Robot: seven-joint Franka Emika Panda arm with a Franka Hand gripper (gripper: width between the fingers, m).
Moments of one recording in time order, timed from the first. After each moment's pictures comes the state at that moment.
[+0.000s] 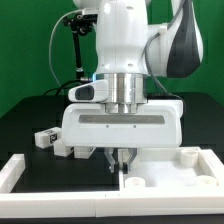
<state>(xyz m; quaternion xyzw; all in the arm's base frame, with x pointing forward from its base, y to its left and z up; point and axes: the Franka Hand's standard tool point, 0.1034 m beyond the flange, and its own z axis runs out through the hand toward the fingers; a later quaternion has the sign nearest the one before) 0.591 -0.020 0.023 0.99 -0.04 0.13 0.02</state>
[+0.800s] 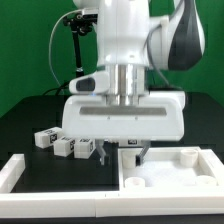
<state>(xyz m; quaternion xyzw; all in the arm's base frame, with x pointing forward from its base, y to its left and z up) 0.589 -0.016 0.050 0.99 -0.04 0.13 0.02</state>
